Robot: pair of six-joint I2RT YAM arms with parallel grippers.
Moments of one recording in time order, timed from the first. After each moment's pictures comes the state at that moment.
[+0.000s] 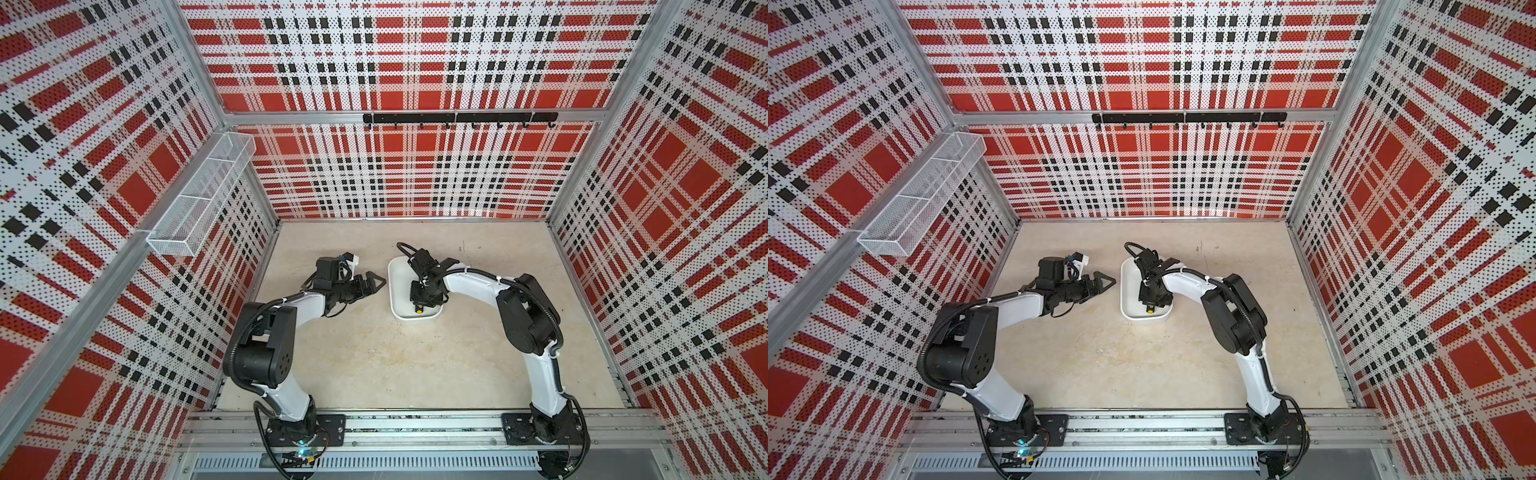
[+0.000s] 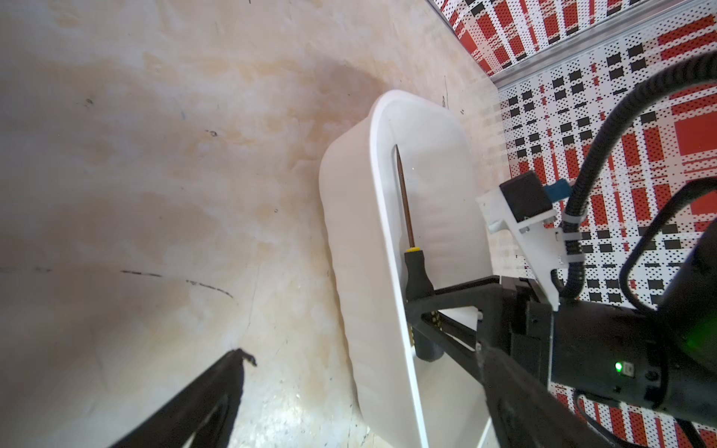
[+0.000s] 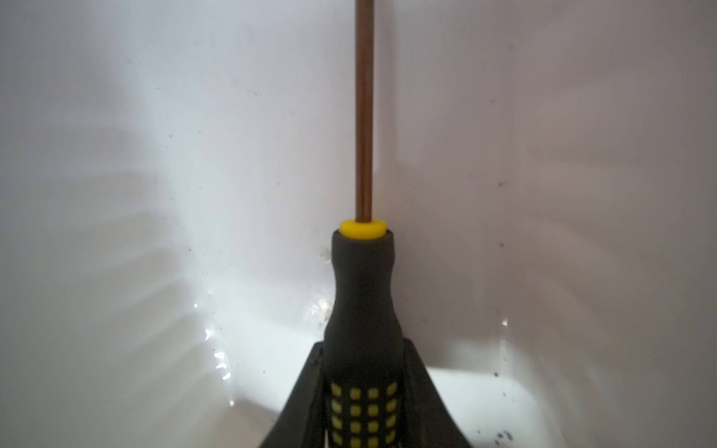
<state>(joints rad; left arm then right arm) -0.14 1.68 0.81 0.14 0.68 -0.49 0.68 2.12 1.58 -0.68 -0.04 0.83</state>
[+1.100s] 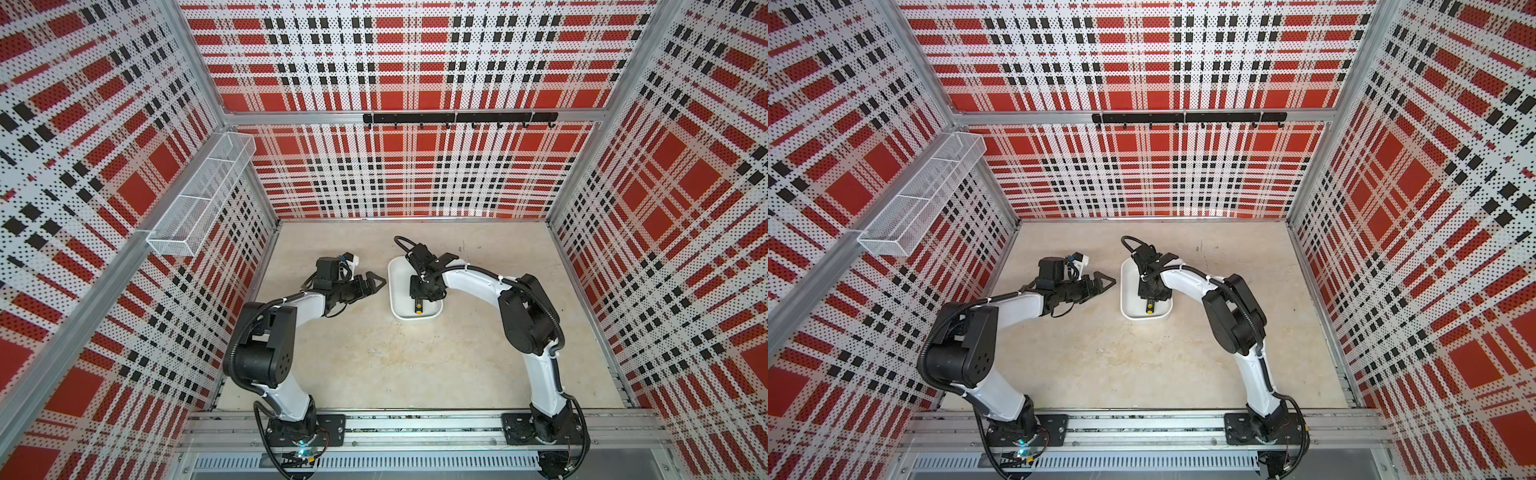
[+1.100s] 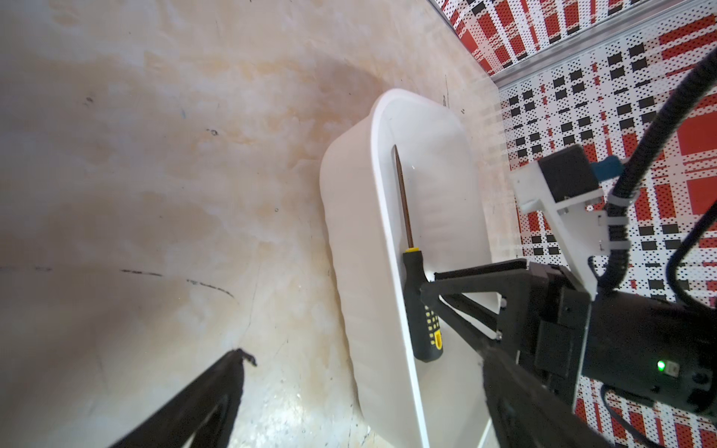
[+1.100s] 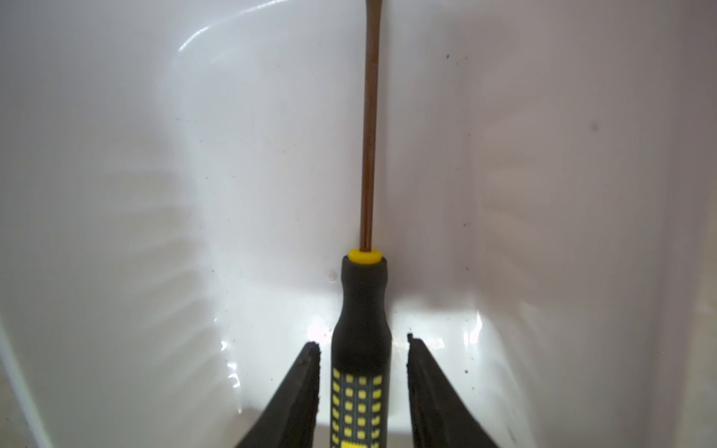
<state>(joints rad) -0.14 1.68 0.81 0.14 0.68 -0.49 0.69 2.12 1.66 -0.75 0.06 0.79</state>
